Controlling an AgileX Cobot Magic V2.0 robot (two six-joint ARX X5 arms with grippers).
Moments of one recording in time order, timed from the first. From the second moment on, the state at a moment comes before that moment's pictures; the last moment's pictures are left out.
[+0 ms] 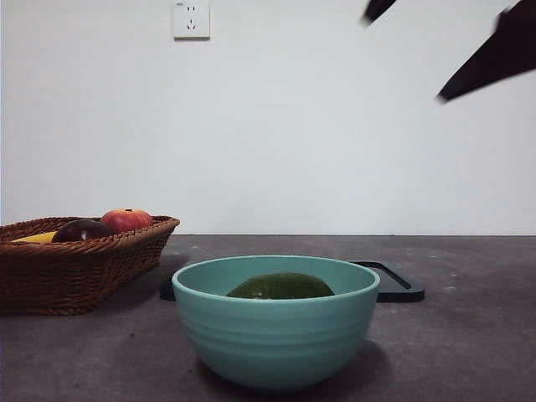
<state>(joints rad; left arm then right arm) -0.88 0.32 1.01 -1.18 0.02 -0.15 0.52 1.03 0.95 -0.69 -0.37 0.25</state>
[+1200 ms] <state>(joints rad) -0.88 0.32 1.01 -1.18 0.02 -0.15 0.68 1.63 1.00 -0.62 -0.24 0.35</state>
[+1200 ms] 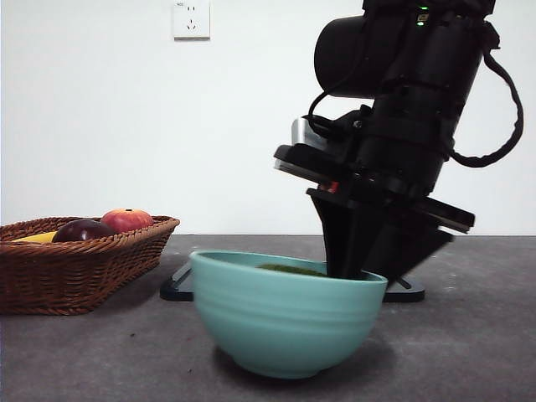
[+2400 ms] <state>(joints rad) -0.88 0.32 1.01 -1.17 0.02 -0.15 0.47 2.02 1.57 -0.68 -0.11 0.41</state>
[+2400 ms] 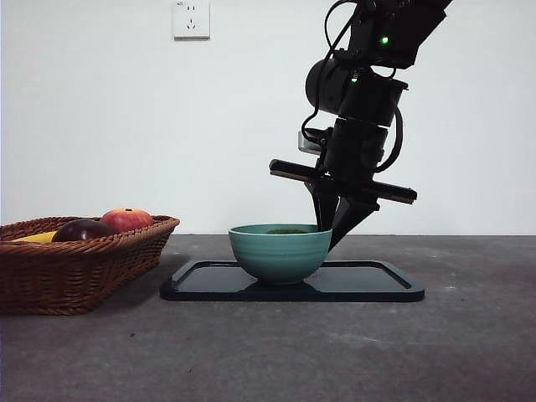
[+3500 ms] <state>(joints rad) -0.88 0.32 1.01 -1.17 0.02 -0.15 0.61 1.07 1.25 -1.16 0.21 0.27</state>
